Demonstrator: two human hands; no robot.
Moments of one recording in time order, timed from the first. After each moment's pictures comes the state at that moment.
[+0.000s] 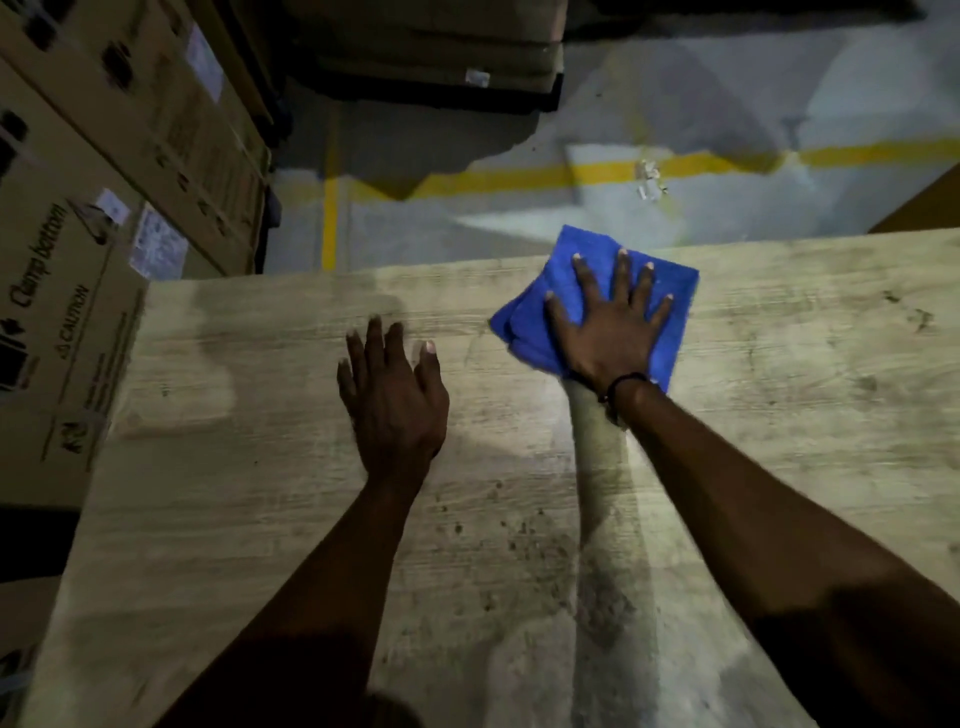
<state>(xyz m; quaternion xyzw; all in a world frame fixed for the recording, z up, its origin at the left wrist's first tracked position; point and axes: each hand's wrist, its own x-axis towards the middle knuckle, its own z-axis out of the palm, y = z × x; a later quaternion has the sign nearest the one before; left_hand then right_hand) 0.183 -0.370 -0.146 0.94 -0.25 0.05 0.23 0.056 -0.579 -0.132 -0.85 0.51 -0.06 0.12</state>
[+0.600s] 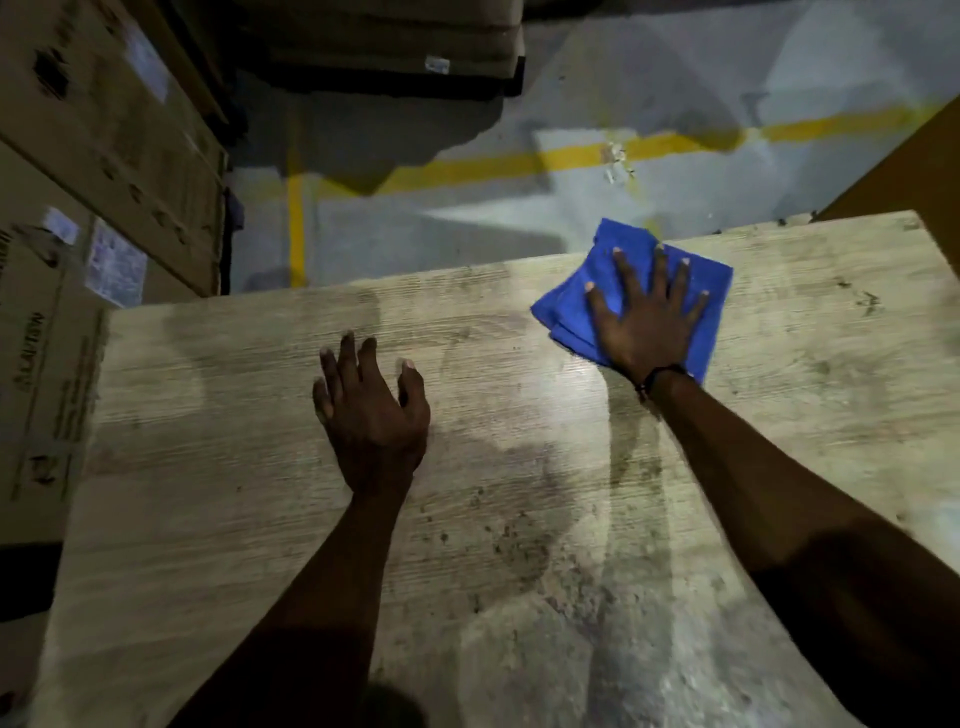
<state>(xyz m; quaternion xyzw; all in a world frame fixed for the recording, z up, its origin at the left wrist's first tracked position) 0.181 -0.371 -0.133 0.94 -0.25 0.05 0.23 0.004 -0.631 -0.132 -0.82 0.56 -0.07 0.10</state>
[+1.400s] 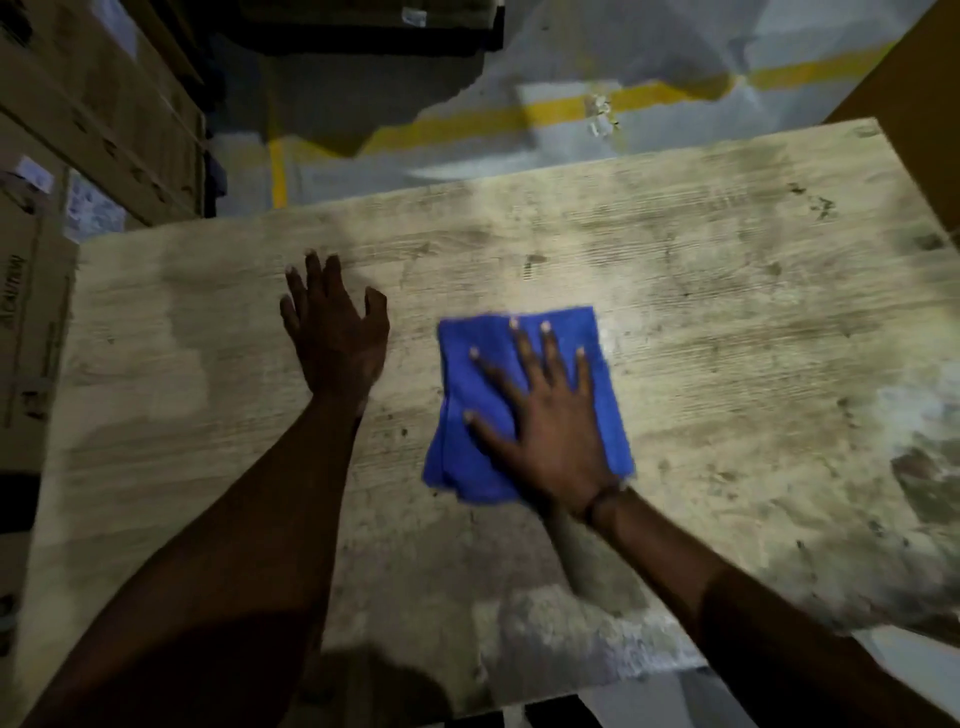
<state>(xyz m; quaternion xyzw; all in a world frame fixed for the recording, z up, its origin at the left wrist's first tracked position) 0.179 -0.360 -0.138 0.93 -0.29 -0.01 0.20 -0.086 -0.414 -0.124 -0.93 0.34 -0.06 0.11</state>
